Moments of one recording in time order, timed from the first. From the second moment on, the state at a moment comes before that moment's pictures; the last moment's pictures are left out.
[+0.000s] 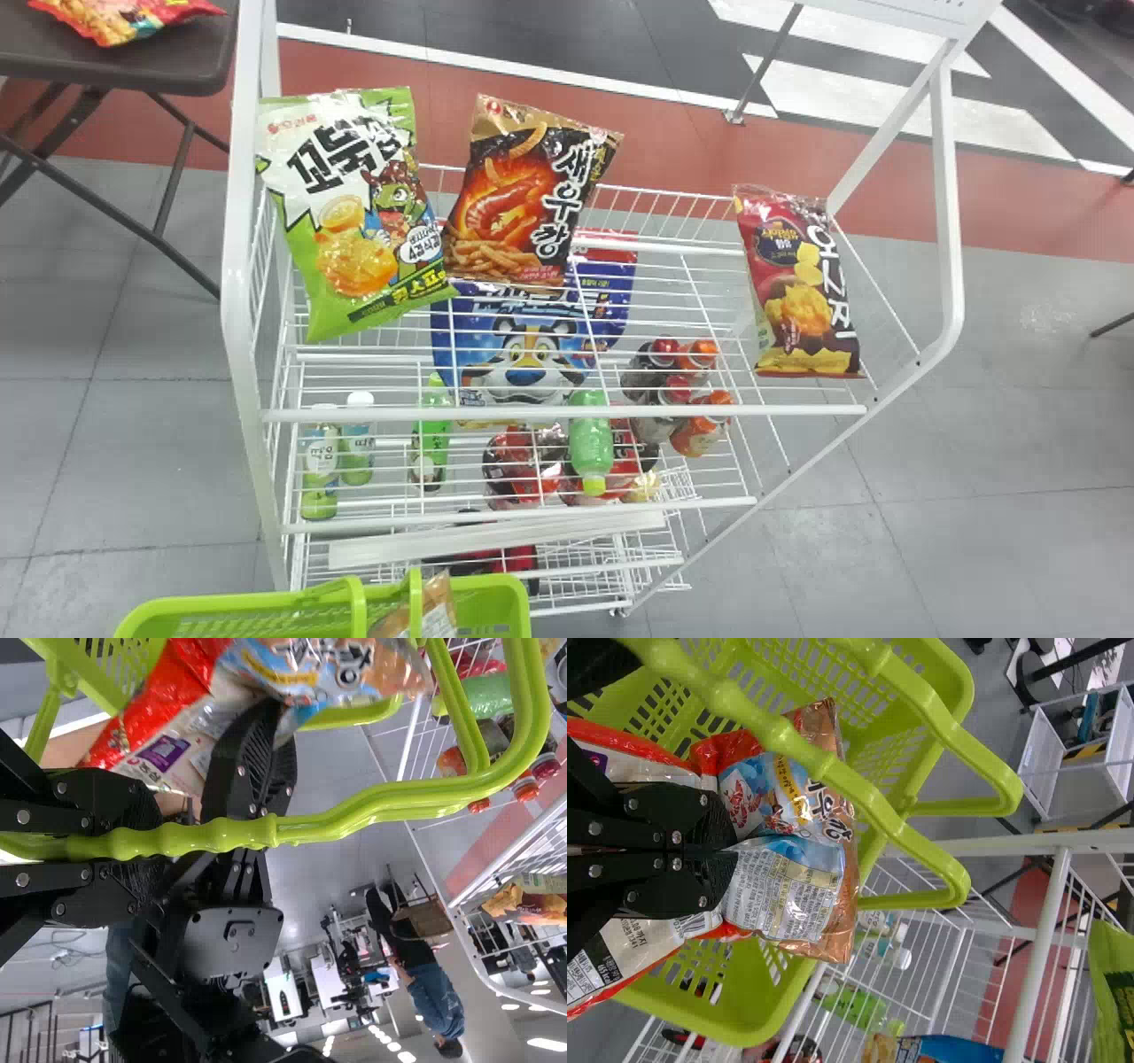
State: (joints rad) left arm 0.68 0.12 -0.14 -2.32 0.33 1.33 -0.79; right arm 0.73 -0.58 0.51 -2.34 -0.28 0.71 -0.21
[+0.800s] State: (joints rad) left arm 0.70 0.12 -0.14 -2.33 0.33 1.33 -0.79; right arm 0.78 -0.52 0.28 -2.36 -0.28 0.48 -0.21
